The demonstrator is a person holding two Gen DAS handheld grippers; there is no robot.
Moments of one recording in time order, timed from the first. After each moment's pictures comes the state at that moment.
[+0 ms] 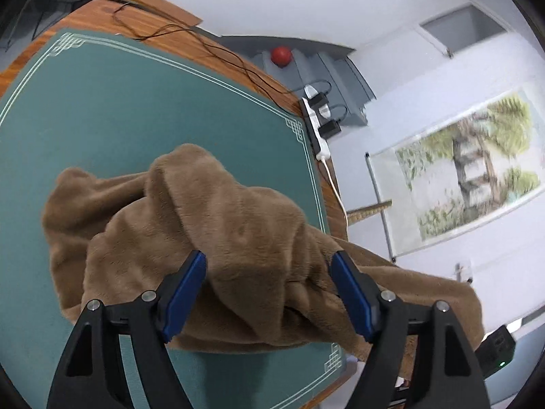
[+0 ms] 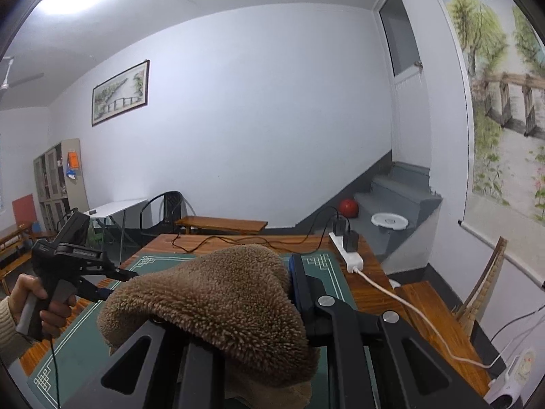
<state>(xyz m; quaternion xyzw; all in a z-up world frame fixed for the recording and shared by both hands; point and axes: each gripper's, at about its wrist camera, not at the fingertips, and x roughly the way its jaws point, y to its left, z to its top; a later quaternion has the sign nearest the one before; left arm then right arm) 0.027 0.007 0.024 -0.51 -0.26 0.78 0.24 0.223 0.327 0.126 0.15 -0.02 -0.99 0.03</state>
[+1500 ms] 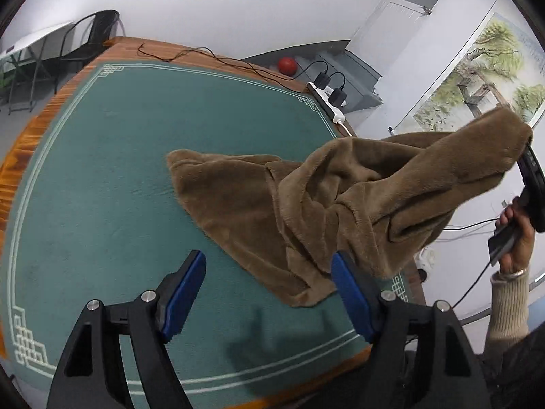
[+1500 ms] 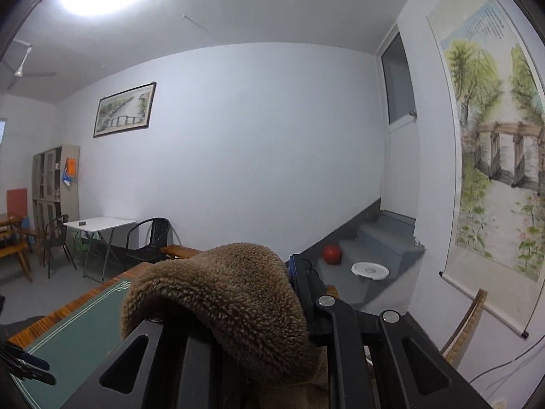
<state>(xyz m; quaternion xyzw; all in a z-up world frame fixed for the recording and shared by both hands) 0.221 0.000 0.015 -0.46 -0.16 0.85 0.20 0.242 0.381 0.179 0.06 0.03 -1.00 0.01</state>
